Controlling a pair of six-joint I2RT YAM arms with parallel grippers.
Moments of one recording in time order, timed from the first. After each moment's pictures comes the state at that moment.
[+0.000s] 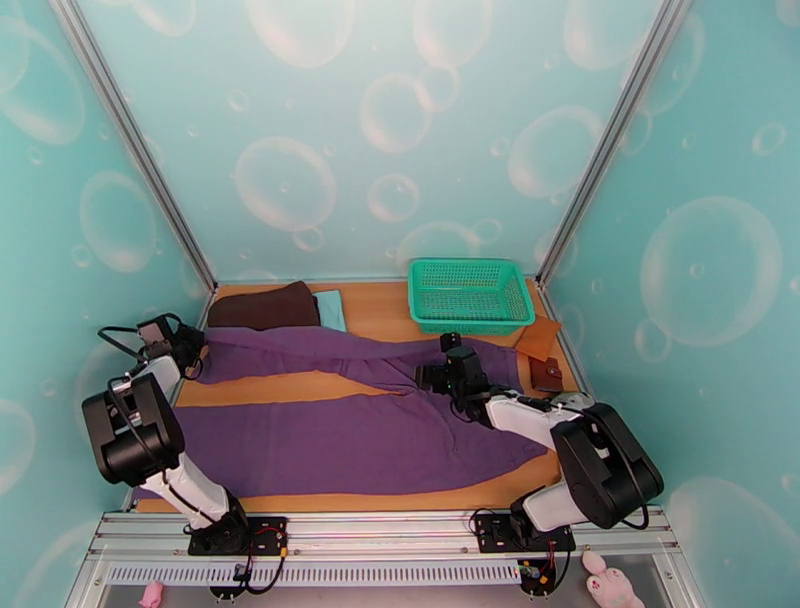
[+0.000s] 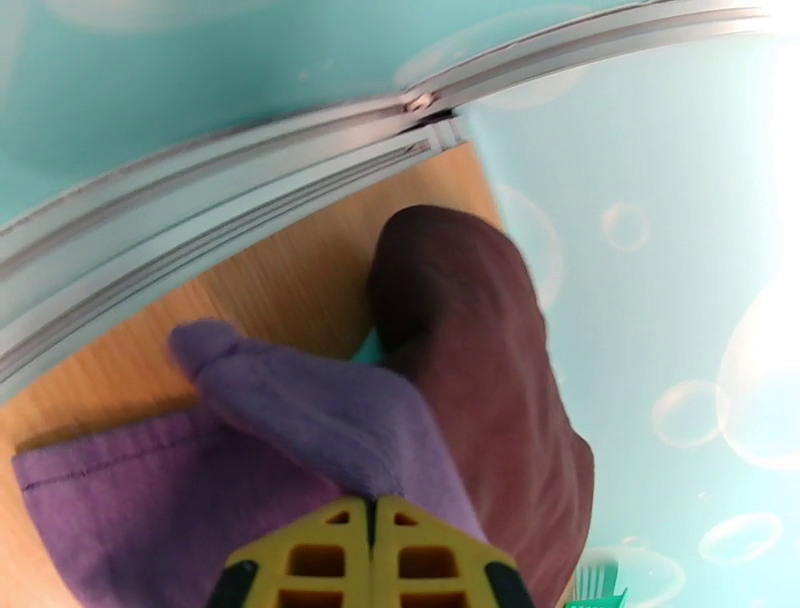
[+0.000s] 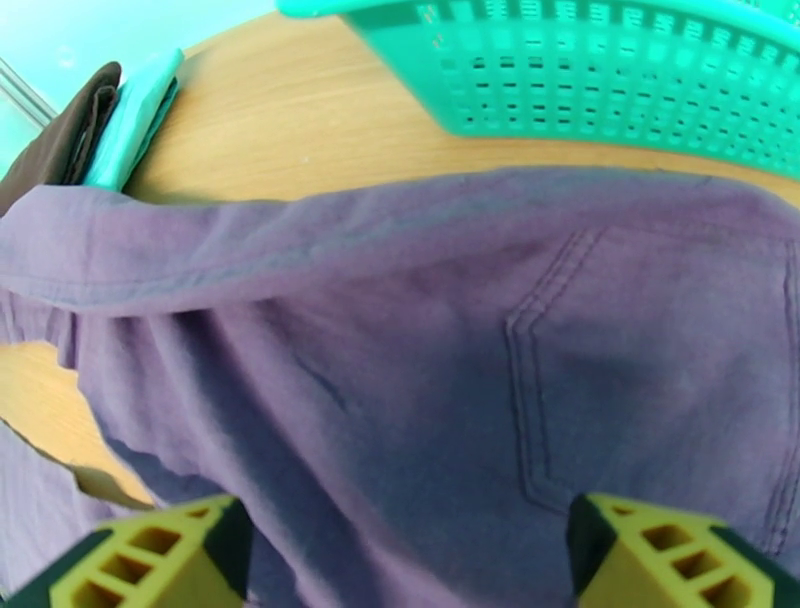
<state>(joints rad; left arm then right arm) 0.48 1.68 1.03 0.05 0.23 -0.83 0.40 1.47 0.60 0.19 0.02 0.37</state>
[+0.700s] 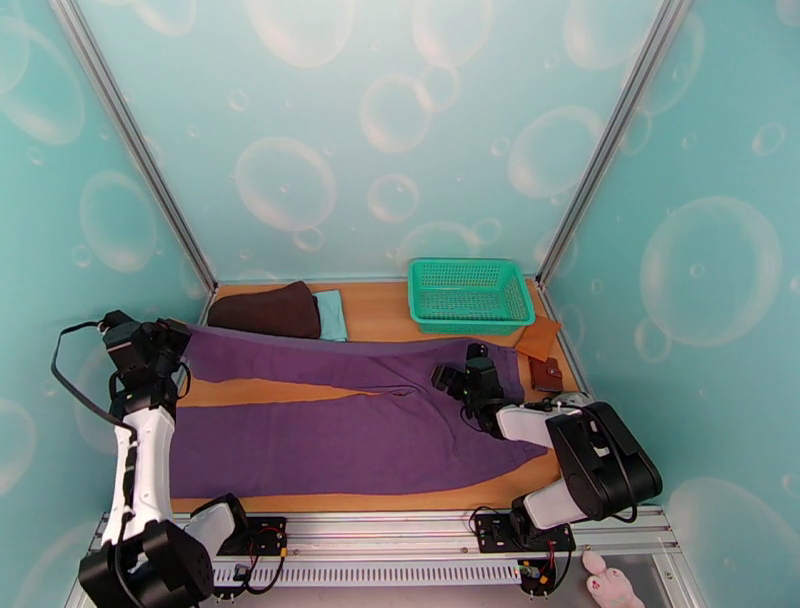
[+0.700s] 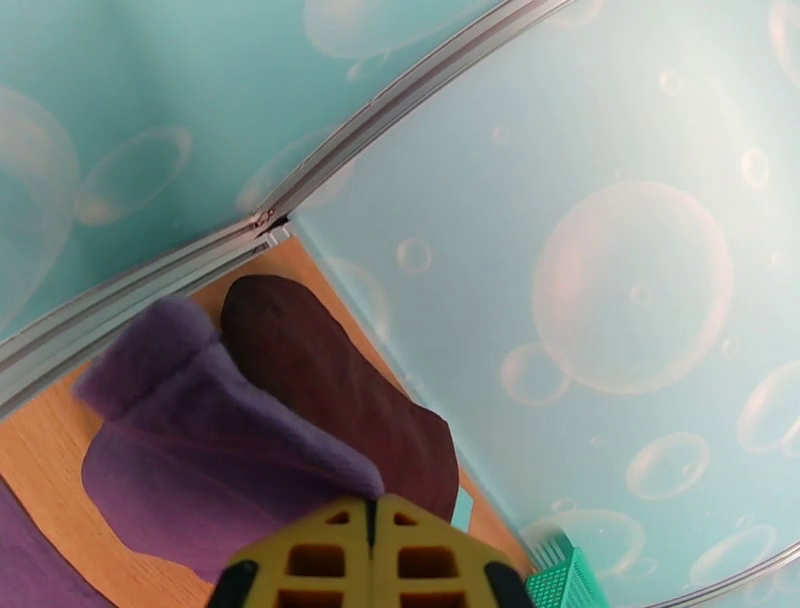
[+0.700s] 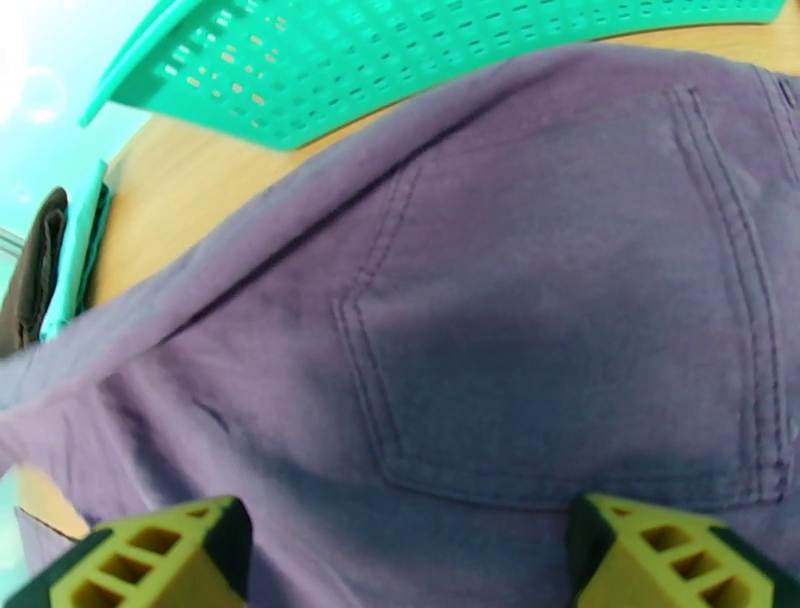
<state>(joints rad) 0.43 1.02 0.94 -0.23 0.14 -0.73 0.26 1.50 0.45 0.40 -0.02 0.61</state>
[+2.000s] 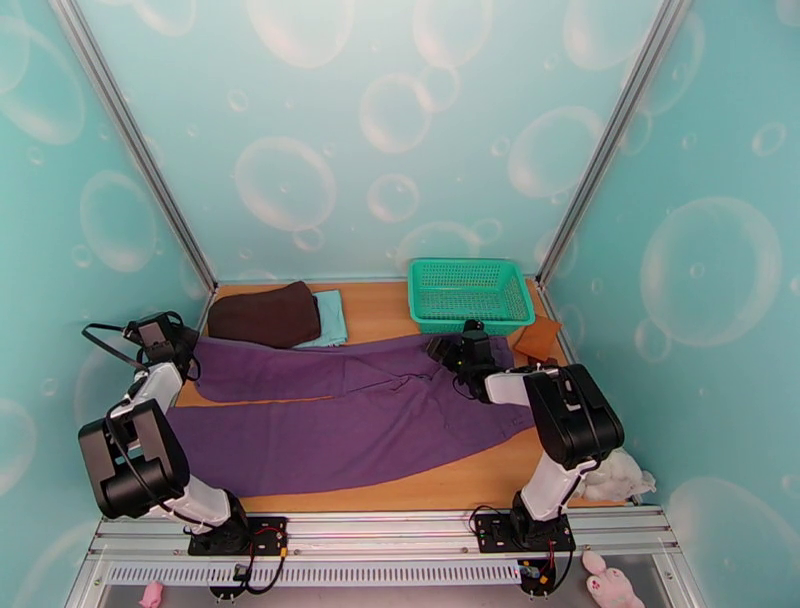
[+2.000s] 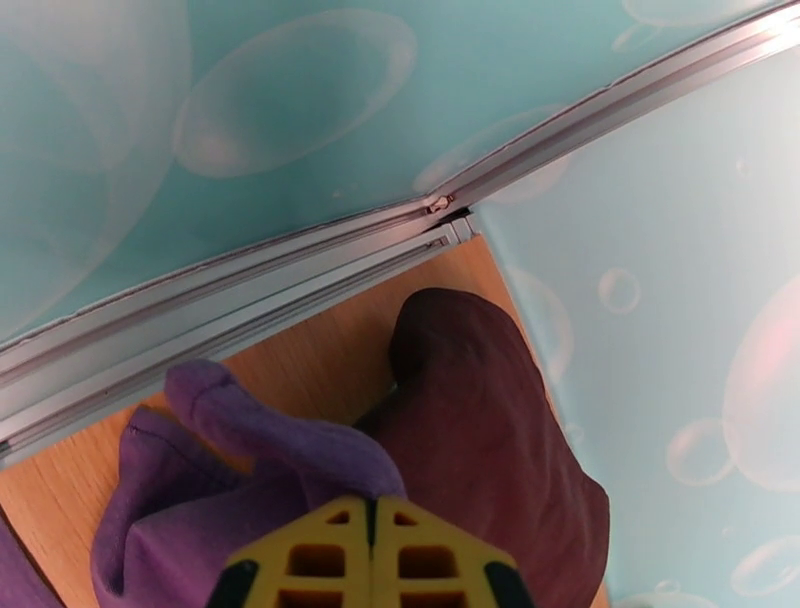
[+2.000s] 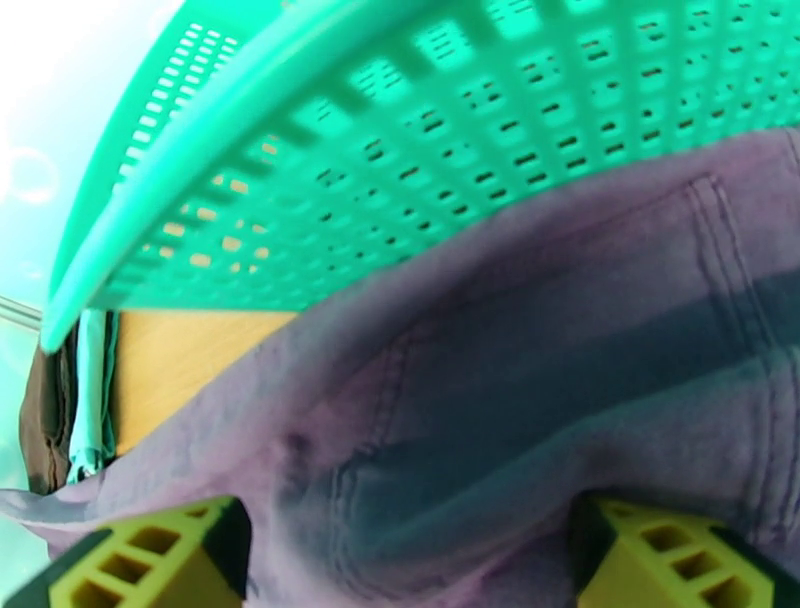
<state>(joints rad) 0.43 1.60 1.01 0.02 -0.03 -0.79 0.20 1.77 0.76 0.36 -0.07 0.65</state>
